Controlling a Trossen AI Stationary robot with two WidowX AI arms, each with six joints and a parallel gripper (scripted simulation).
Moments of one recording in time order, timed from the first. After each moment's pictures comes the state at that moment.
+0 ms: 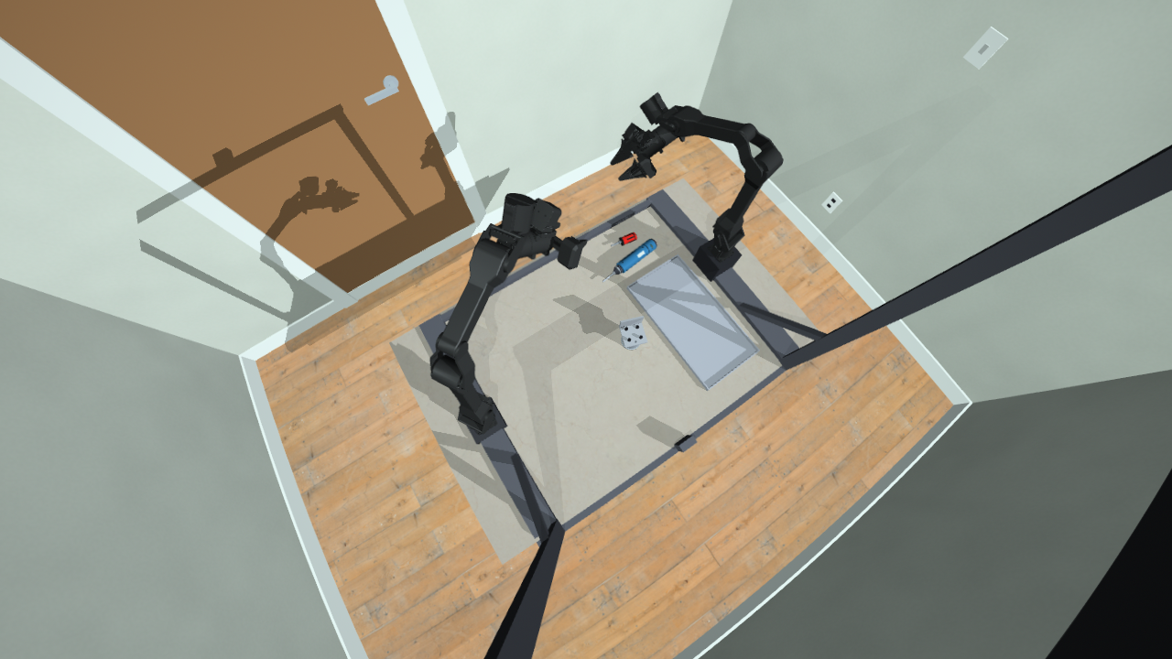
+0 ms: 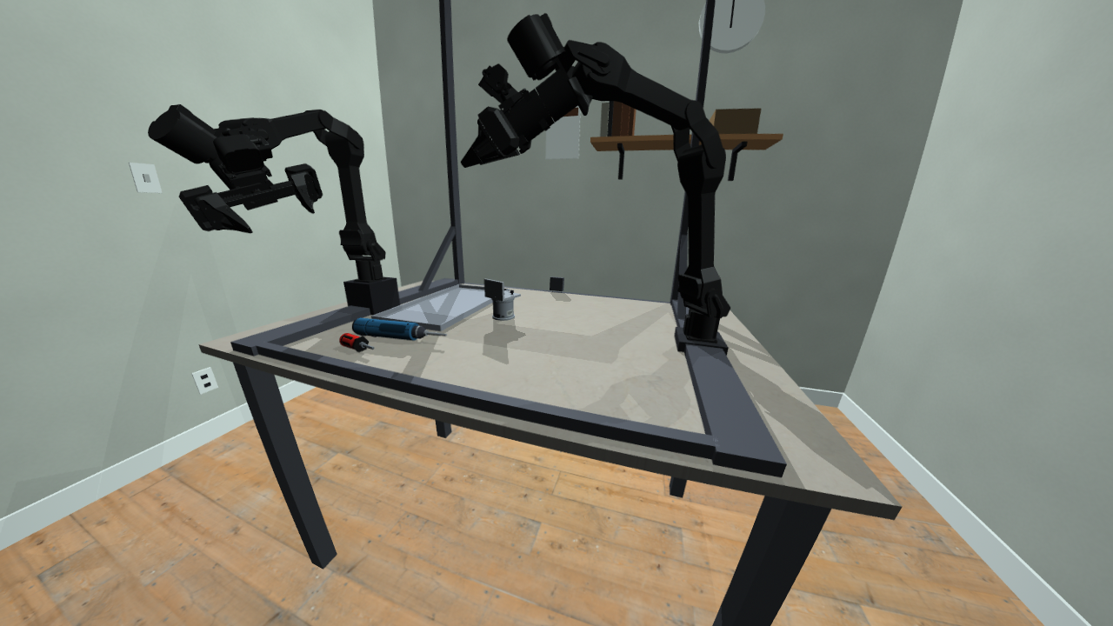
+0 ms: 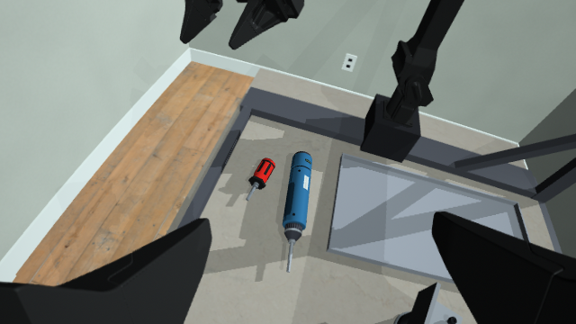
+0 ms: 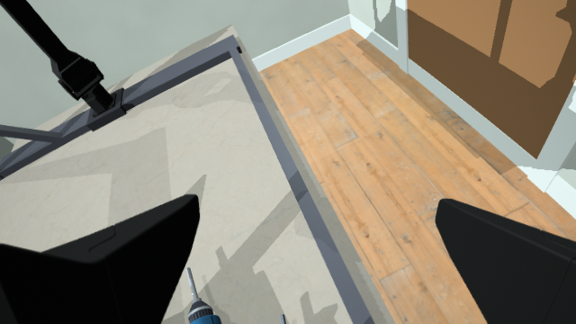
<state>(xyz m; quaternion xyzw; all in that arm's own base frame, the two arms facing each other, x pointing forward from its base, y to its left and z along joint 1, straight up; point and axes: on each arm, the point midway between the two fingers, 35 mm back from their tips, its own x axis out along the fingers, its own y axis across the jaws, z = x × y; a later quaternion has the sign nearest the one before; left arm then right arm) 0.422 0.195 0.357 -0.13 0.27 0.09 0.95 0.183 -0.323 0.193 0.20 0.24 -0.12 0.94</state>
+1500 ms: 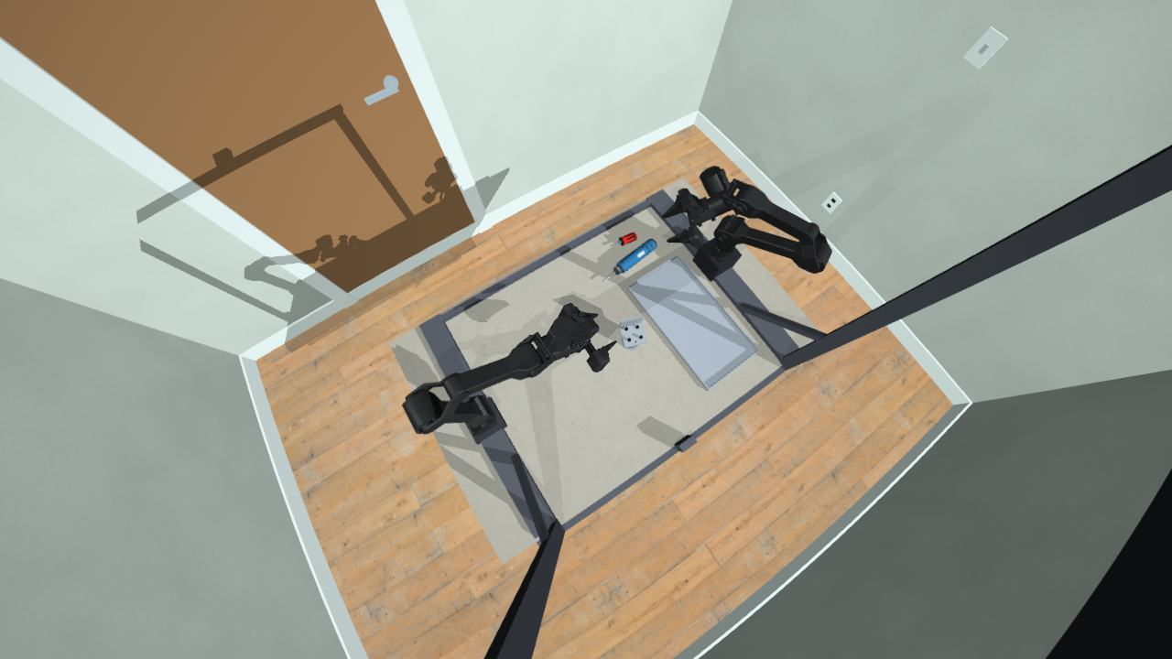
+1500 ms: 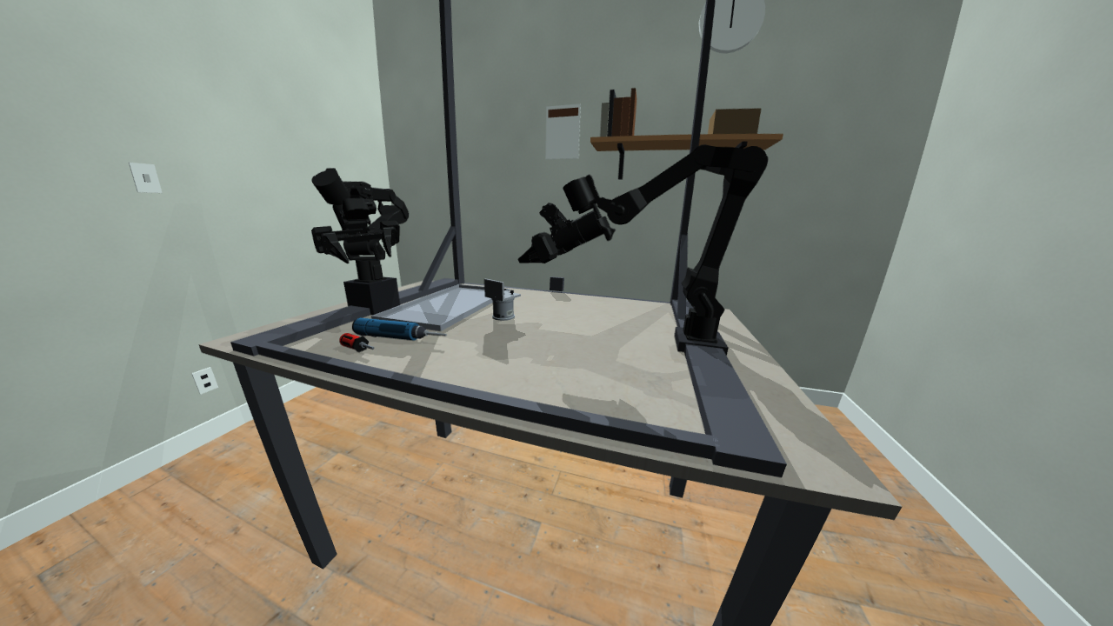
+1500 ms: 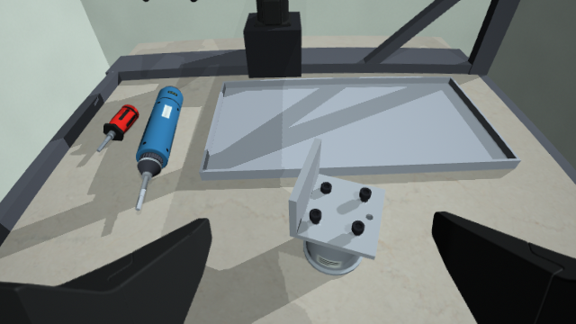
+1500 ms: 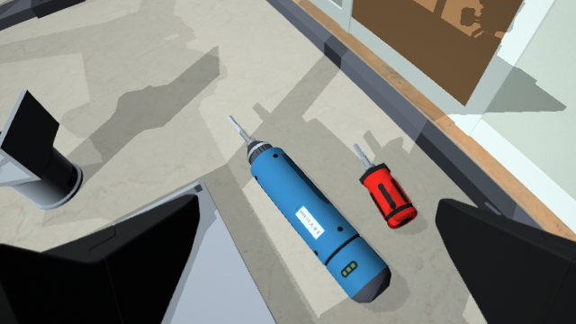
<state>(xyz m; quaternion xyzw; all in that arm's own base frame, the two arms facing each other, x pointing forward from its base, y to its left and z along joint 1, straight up) 0.397 0.002 0.167 -0.02 0.24 -0.01 0.97 0.133 -0.115 0.106 0.12 0.29 -0.23 0.92</state>
